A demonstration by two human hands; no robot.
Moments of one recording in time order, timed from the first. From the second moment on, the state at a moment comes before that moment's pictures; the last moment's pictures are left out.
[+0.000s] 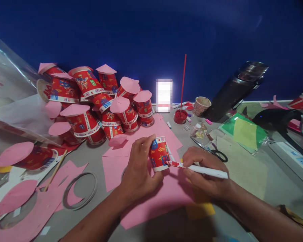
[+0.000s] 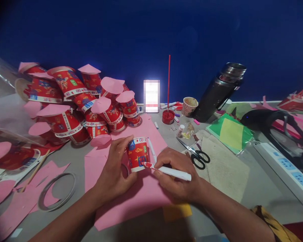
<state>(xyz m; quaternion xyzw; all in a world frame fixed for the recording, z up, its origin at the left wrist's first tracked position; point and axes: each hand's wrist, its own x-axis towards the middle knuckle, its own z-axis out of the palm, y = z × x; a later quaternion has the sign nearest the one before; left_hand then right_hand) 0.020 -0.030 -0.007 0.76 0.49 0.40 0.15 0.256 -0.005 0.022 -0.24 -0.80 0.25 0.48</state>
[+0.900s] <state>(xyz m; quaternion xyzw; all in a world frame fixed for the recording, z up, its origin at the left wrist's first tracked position) 0.021 -0.030 -0.004 0.77 0.49 0.39 0.16 0.262 -0.003 0.023 -0.25 -0.79 0.23 0.51</state>
